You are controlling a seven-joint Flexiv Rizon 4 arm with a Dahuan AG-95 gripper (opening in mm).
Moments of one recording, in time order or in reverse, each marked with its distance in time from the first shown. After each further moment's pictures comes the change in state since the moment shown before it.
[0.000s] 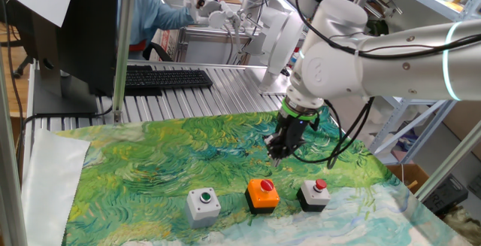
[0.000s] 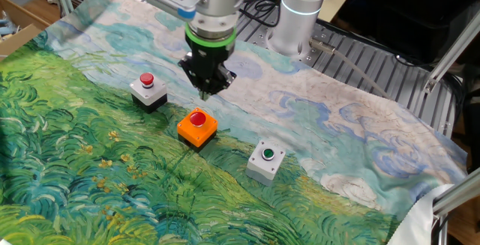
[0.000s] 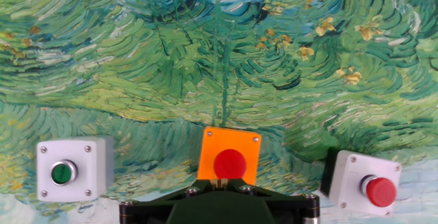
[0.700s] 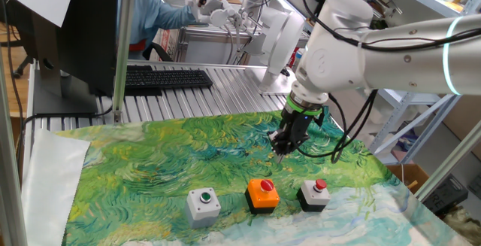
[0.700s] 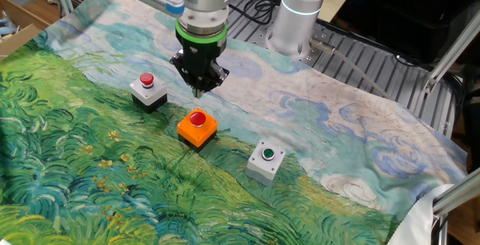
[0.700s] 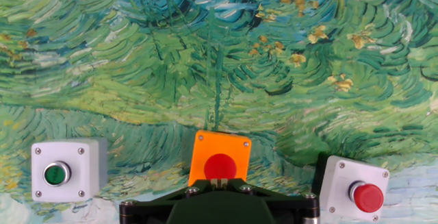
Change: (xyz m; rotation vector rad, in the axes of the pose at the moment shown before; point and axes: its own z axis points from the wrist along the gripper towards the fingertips) arm -0.004 -0.005 -0.007 -0.008 0.000 0.002
